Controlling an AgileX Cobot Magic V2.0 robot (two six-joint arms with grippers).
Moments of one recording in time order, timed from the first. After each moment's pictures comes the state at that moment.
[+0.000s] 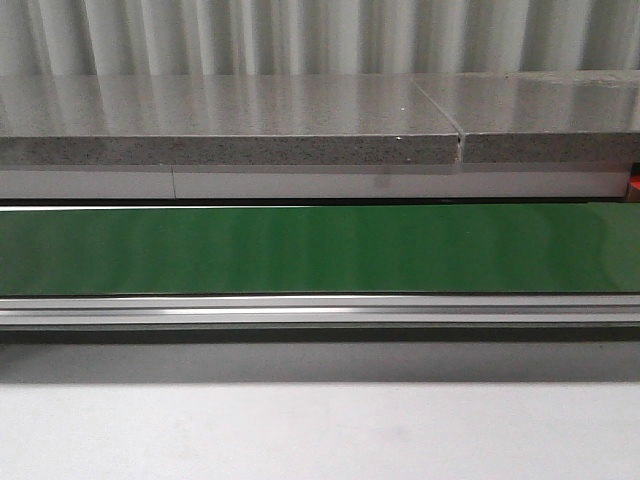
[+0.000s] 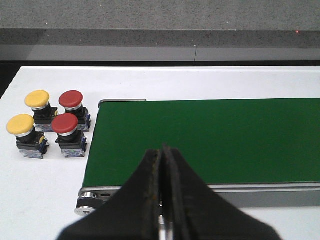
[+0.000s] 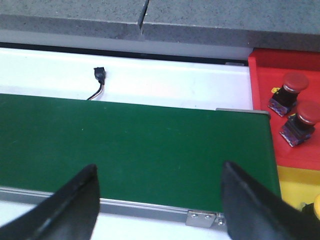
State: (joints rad) left arm -0.02 0.46 -0.57 -0.06 0.61 0.03; right arm -0.06 0.68 -0.71 0.24 0.64 -0.17
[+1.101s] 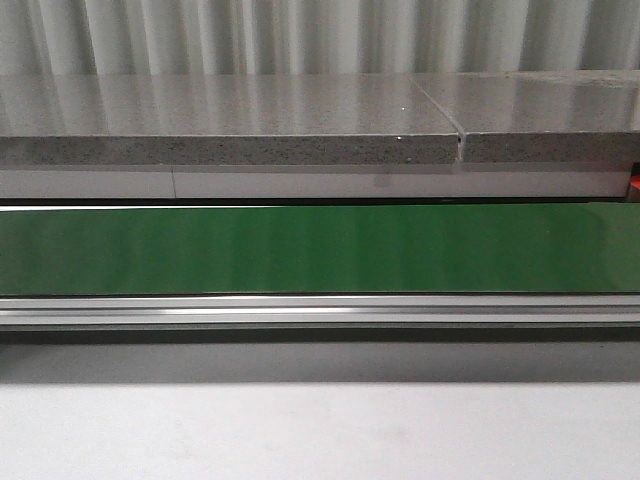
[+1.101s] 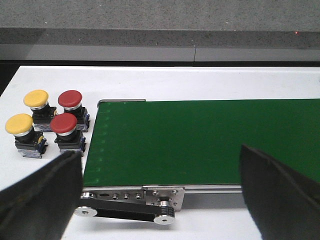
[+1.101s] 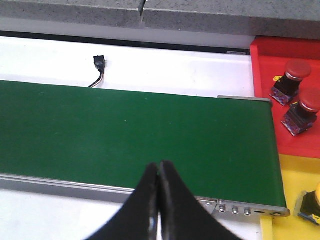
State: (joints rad) left arm -0.02 0.46 -0.57 -0.07 0.61 0.03; right arm -0.06 0.65 -0.68 0.24 0.65 -0.17
